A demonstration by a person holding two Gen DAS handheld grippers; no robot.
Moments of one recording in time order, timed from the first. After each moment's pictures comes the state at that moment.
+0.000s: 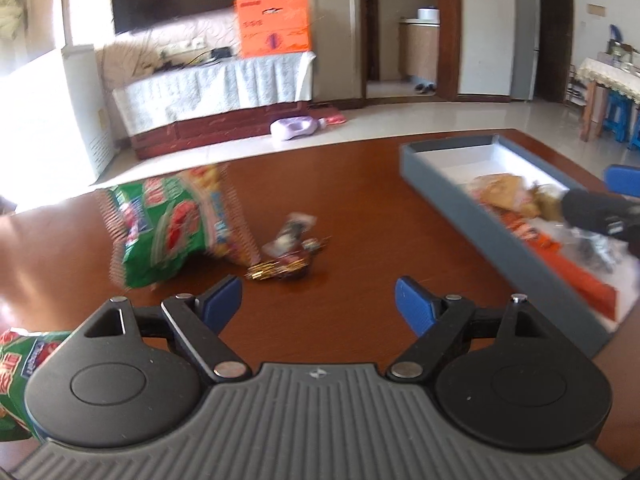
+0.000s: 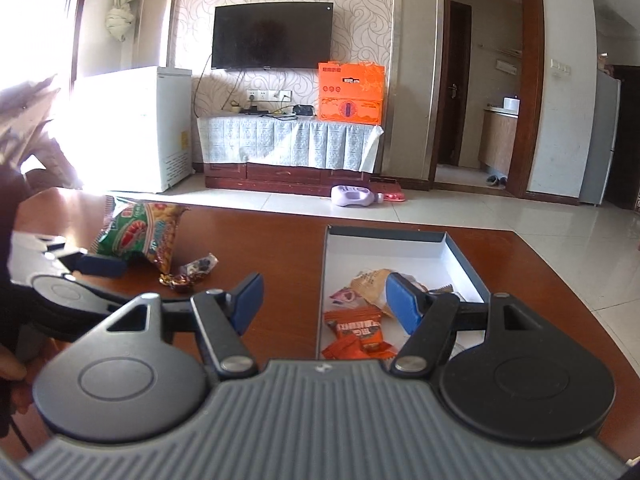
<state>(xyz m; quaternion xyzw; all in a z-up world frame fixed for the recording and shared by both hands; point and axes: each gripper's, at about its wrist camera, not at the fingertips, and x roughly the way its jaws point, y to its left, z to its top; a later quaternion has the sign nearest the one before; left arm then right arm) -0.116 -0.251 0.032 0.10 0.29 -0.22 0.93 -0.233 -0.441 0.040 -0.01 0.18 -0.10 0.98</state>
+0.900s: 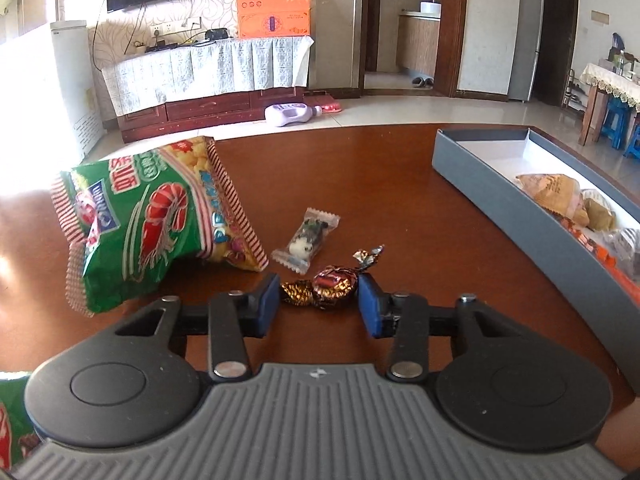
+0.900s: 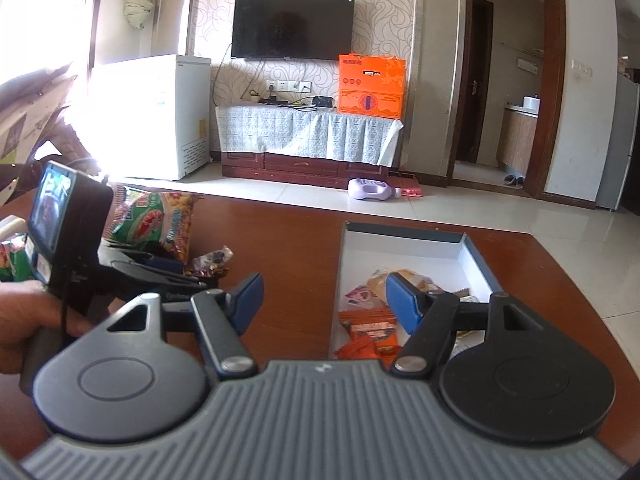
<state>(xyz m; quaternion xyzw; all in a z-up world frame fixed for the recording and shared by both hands) -0.049 -0.263 -0.003 0.08 0.31 -0.24 0.92 -0.225 -0.438 0.040 -0.02 0.20 -0.06 0.98</state>
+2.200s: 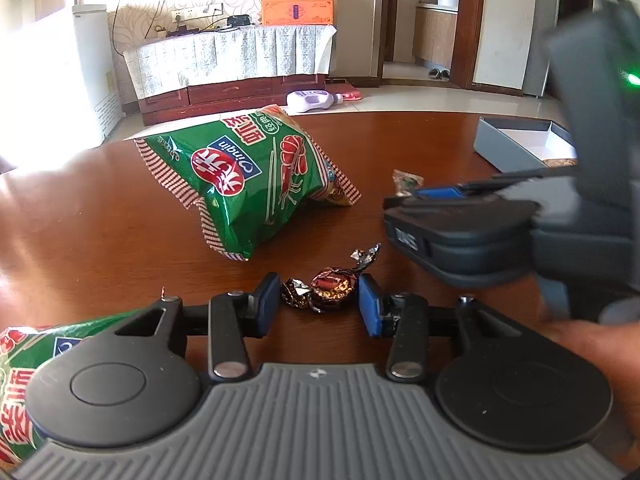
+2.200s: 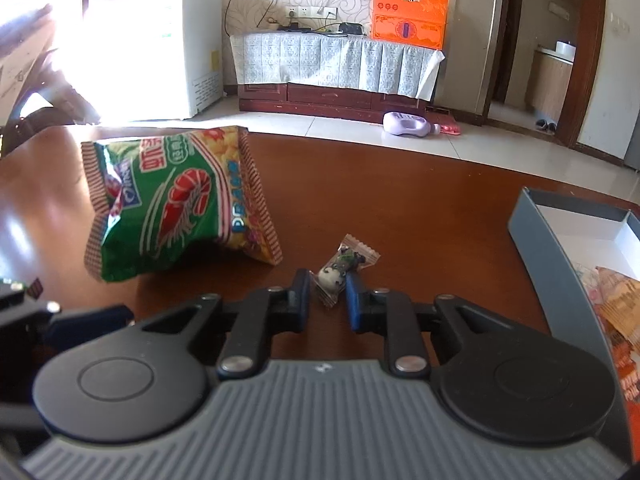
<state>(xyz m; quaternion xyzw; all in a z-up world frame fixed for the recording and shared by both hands) -0.060 -0.189 -0.002 0.08 0.33 -0.22 0.92 -0.053 -0.341 -0.020 -0.01 0.30 -0.06 0.95</state>
